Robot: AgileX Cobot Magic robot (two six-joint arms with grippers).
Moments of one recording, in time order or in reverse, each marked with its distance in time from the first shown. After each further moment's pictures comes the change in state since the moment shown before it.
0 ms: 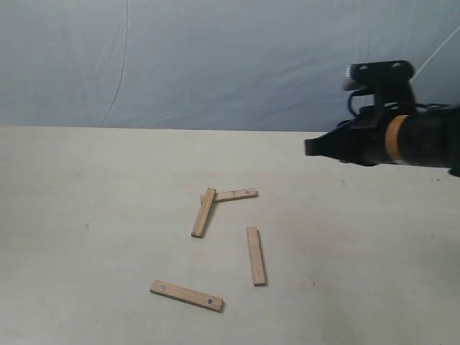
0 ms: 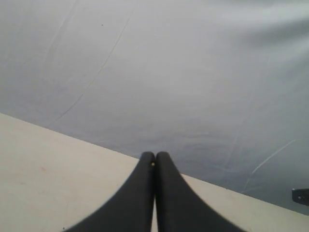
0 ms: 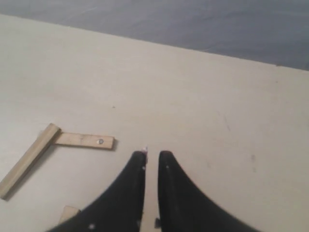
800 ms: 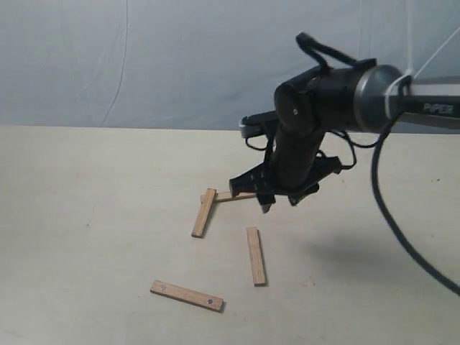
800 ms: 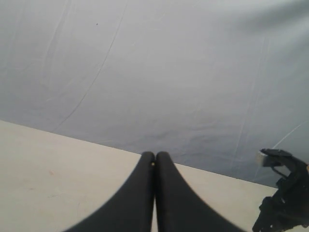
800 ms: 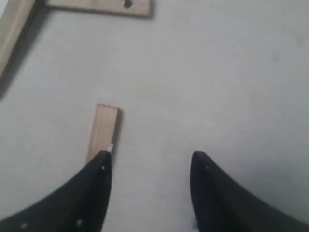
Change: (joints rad) left arm 0.000 0.000 0.000 -0.003 0.016 0.088; right arm 0.239 0.441 -0.597 1.416 0.959 -1.265
